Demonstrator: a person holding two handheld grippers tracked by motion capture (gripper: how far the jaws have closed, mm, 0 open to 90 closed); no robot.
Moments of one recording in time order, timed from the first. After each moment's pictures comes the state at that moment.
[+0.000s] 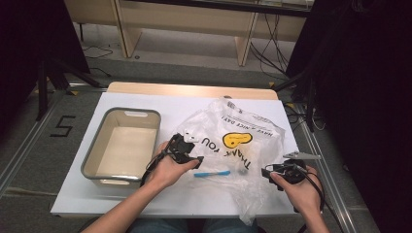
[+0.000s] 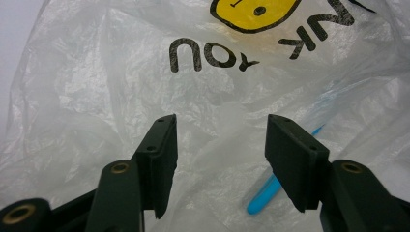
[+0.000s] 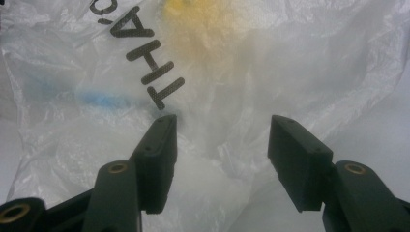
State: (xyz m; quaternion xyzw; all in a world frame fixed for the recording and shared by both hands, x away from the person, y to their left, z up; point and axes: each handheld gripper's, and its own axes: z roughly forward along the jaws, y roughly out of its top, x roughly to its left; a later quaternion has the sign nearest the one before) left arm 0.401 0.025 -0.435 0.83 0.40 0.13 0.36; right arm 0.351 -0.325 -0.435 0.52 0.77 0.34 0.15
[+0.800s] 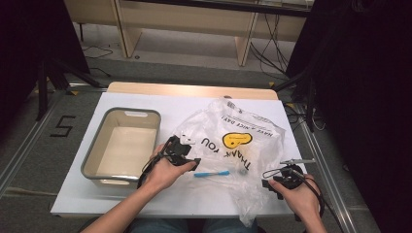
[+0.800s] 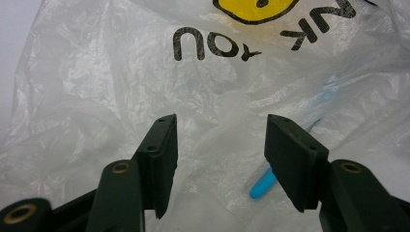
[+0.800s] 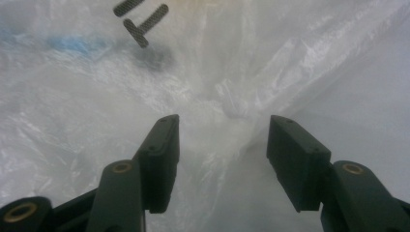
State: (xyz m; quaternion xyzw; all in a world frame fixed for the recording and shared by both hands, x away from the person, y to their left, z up) left arm 0.397 0.033 -0.439 0.83 0.40 0.13 0.36; right arm 0.344 -0.324 -0.452 0.57 0.77 0.26 0.09
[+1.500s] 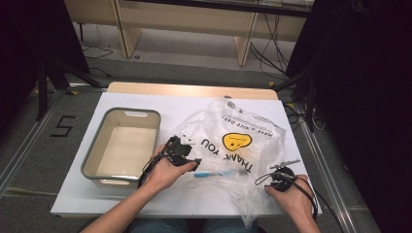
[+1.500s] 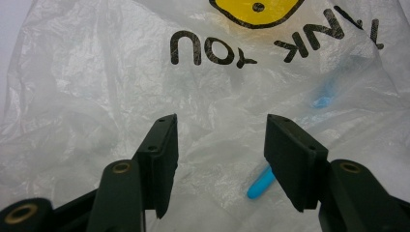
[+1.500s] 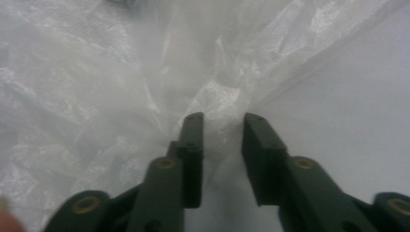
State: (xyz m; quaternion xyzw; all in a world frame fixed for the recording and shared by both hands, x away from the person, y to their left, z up) left arm 0.398 0.032 -0.440 0.83 0.40 0.13 0.36; right arm 0.342 -0.305 -0.458 0.54 0.82 0.15 0.13
